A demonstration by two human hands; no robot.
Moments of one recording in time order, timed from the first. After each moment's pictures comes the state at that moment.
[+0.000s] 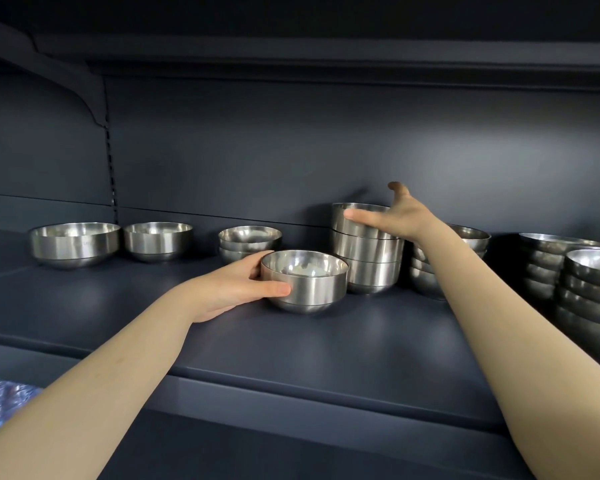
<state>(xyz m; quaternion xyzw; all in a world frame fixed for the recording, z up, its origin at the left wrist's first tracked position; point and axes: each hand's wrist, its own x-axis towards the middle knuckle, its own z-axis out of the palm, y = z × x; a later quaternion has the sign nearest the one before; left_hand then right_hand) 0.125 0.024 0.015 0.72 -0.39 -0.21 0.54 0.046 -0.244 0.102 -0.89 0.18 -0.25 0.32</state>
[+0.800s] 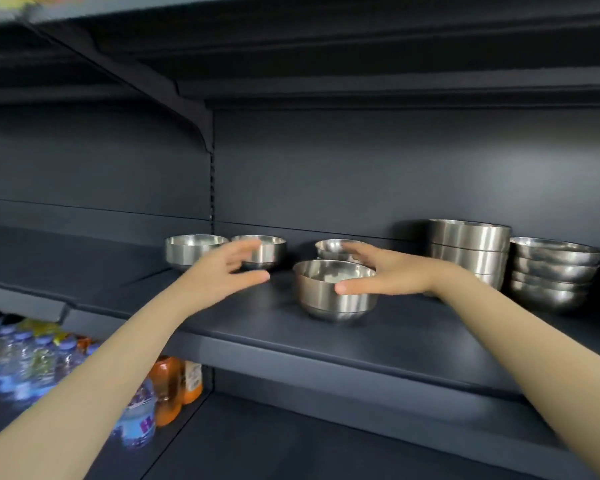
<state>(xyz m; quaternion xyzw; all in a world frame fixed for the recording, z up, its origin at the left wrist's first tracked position) 0.172 0.212 0.020 0.81 -0.34 0.04 0.48 0.069 -0.065 0.062 -0.97 -0.04 -0.02 0.22</state>
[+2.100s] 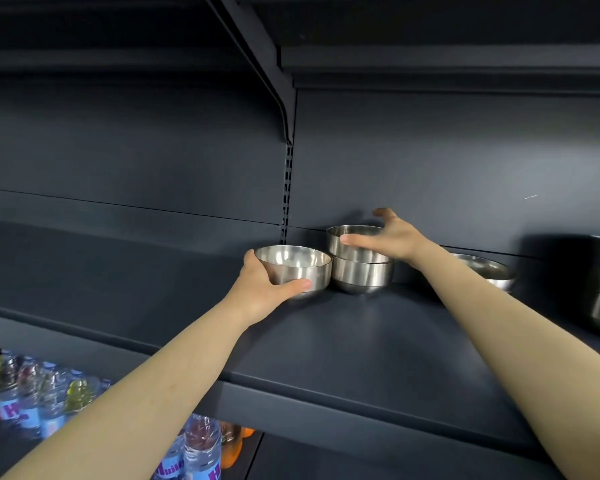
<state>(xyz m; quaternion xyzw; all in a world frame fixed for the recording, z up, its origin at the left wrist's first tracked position) 0.327 0.301 0.003 0.82 -0.19 0.00 0.53 0.292 0.062 0.076 -0.91 0.12 -0.21 0.33</state>
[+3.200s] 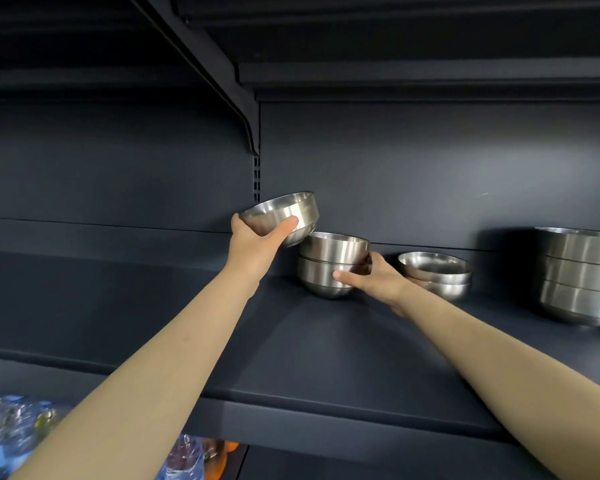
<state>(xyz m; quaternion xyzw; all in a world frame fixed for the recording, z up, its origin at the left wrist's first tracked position) 0.334 0.251 0.058 0.68 -0.18 0.07 0.70 0.269 0.038 0.014 -0.83 0.12 -0.20 0.50</state>
